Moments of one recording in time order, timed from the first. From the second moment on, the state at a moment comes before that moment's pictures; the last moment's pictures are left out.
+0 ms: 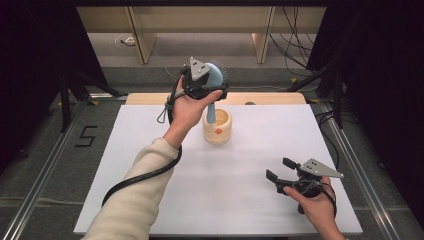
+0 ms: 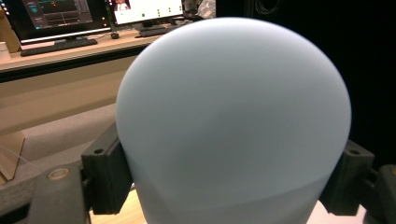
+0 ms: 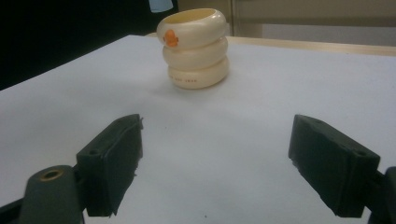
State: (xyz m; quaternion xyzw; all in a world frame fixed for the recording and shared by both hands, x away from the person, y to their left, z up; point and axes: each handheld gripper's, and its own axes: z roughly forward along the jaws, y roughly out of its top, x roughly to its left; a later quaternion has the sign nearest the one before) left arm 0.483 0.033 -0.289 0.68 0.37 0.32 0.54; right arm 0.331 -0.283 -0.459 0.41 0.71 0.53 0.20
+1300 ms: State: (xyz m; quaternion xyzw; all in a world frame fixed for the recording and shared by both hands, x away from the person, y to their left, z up) left arm 0.504 0.022 -0.289 0.68 0.38 0.32 0.54; right arm 0.332 -0.283 -0.461 0.41 0.71 0.53 0.20
